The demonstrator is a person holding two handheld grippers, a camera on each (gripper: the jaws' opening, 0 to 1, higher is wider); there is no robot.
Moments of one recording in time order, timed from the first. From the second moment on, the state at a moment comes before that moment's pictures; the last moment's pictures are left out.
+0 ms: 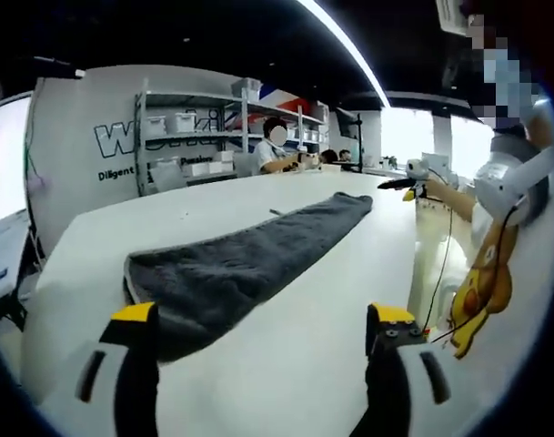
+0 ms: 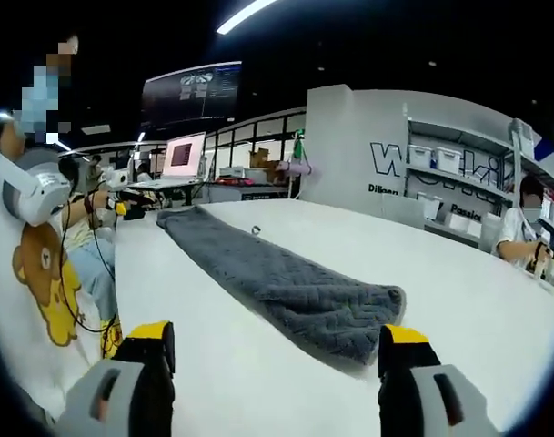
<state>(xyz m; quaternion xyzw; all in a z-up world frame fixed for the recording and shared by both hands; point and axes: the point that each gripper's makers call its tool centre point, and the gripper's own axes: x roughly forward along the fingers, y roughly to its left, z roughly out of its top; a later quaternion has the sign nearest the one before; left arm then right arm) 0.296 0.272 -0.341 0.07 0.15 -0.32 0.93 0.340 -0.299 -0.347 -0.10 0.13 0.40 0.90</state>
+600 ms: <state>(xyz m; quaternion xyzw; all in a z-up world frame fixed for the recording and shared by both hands) 0.307 0.287 -0.346 0.06 0.16 -0.31 0.93 0.352 -0.315 -0.359 -0.06 0.14 0.39 0.91</state>
